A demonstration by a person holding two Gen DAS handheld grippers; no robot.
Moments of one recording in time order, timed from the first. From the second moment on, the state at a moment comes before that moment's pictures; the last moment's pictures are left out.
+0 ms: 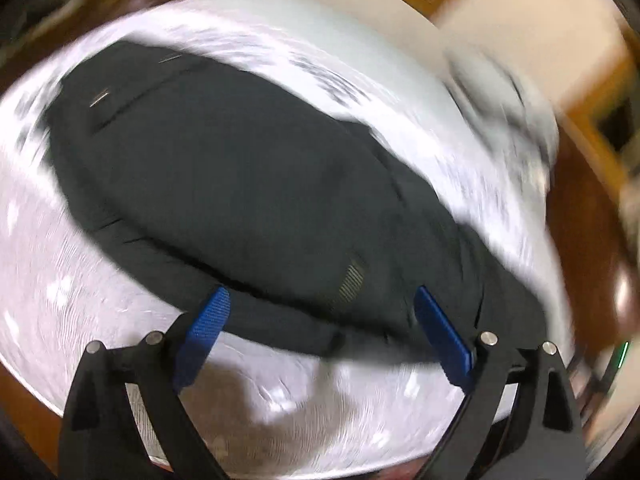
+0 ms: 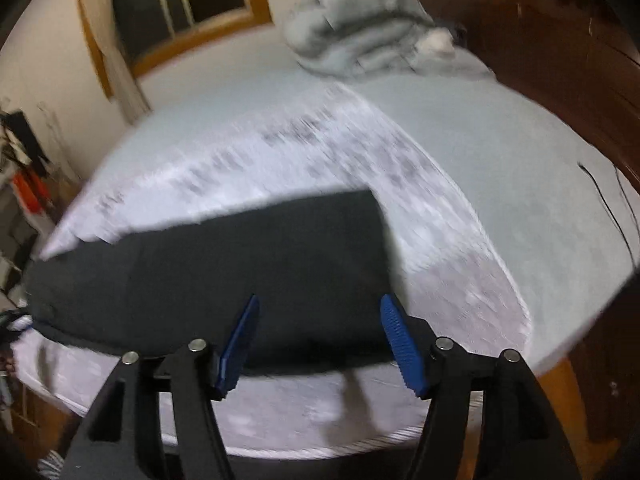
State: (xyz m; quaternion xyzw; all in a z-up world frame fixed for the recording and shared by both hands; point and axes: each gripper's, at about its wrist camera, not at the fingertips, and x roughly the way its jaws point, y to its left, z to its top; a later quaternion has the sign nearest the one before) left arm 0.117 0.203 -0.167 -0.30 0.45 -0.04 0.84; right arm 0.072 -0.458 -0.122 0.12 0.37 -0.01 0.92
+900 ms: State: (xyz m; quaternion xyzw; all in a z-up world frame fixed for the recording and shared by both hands) left arm 0.135 0.256 -0.226 -0.51 0.41 -0.06 0.76; right arm 0.189 -0.202 -0.239 0.43 0.49 0.33 0.68
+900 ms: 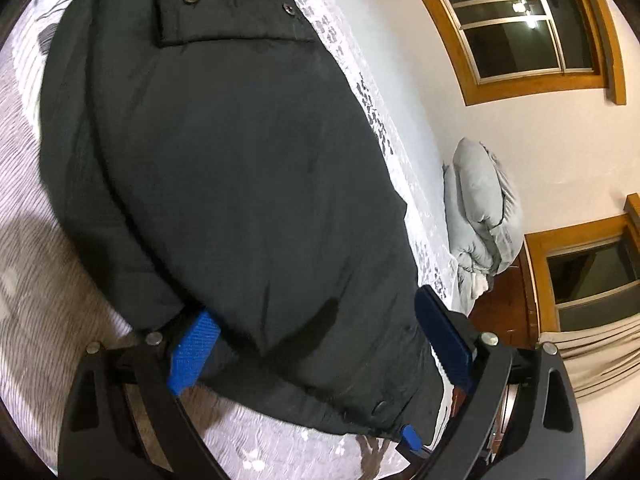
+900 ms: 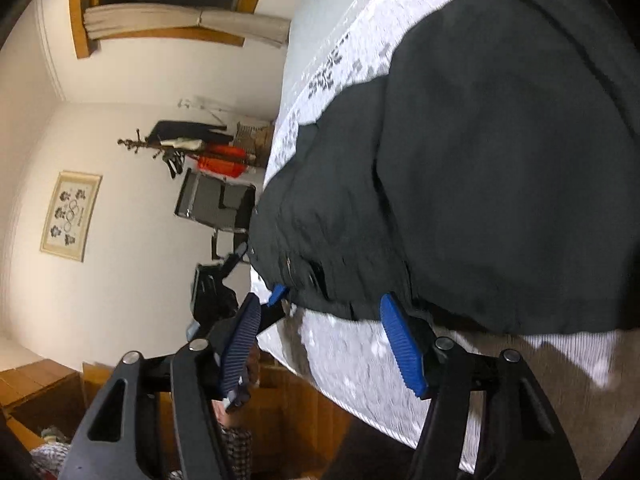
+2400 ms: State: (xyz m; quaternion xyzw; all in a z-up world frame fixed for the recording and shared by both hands) left arm 0.082 0.251 -0.211 -0.41 0.41 0.04 0.82; right arm 0.142 -0.309 -0.237 0.43 0.48 0.22 0.73
